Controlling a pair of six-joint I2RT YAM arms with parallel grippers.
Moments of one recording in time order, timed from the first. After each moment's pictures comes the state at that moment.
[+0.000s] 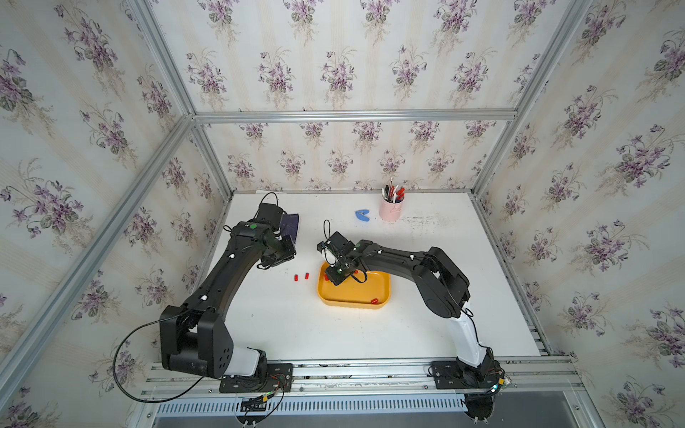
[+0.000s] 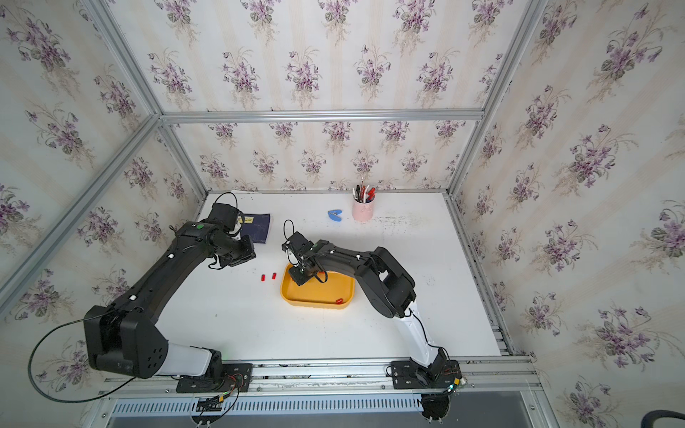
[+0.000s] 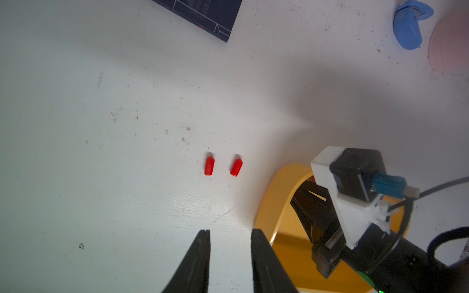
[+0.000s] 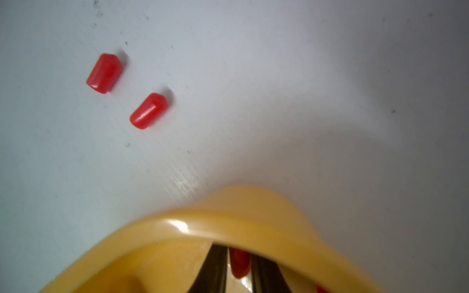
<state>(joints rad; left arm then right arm) -0.15 1.43 1.24 -1.00 0.10 -0.53 0.90 2.18 1.58 -0.55 -0.15 0.12</state>
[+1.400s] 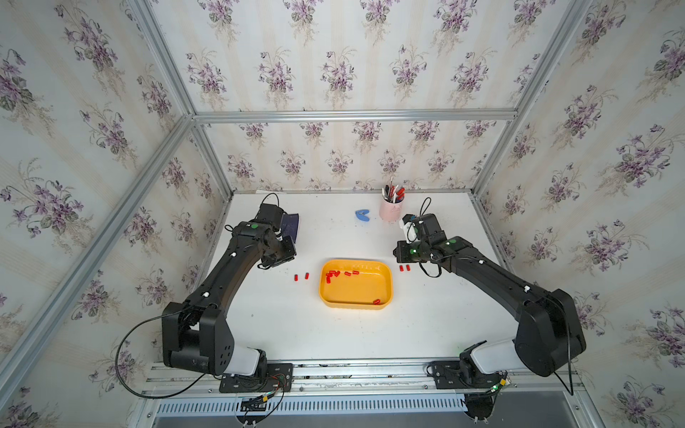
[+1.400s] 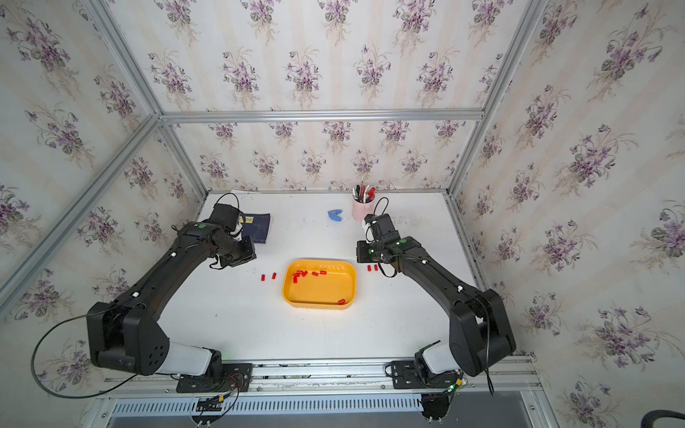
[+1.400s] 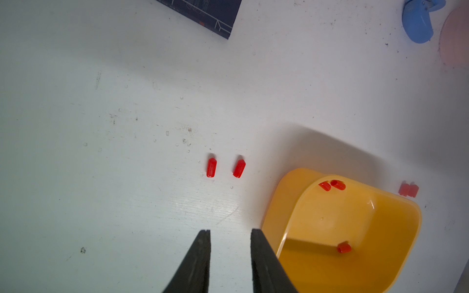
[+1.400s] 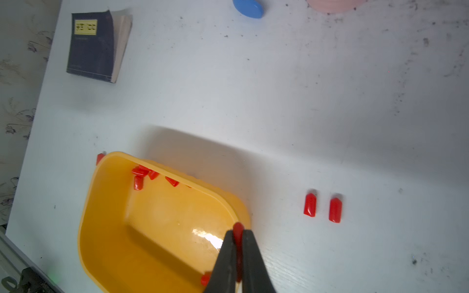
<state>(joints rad) -0.15 1.45 1.23 -0.99 0.10 -0.51 0.45 1.45 1.02 -0.51 -0.19 0.35</state>
